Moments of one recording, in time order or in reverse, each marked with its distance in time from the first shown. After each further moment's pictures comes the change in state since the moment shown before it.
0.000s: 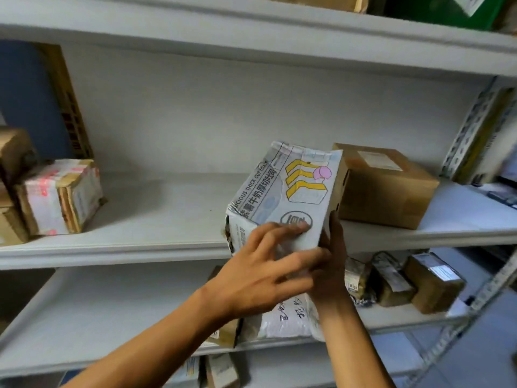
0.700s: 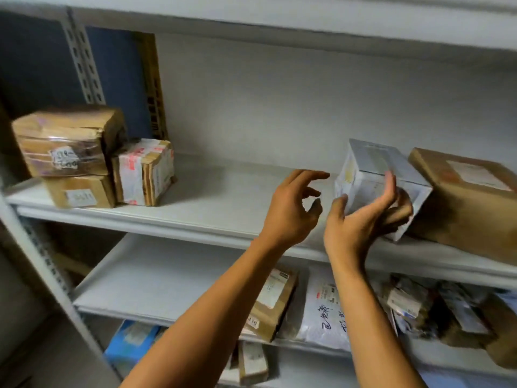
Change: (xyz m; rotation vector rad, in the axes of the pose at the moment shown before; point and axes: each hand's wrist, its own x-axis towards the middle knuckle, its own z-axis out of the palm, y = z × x) left_hand -0.007 -0.080 0.040 -0.525 0.142 -1.047; right_hand 0.068 0.042 0.043 -1.121 0.577 -0.916
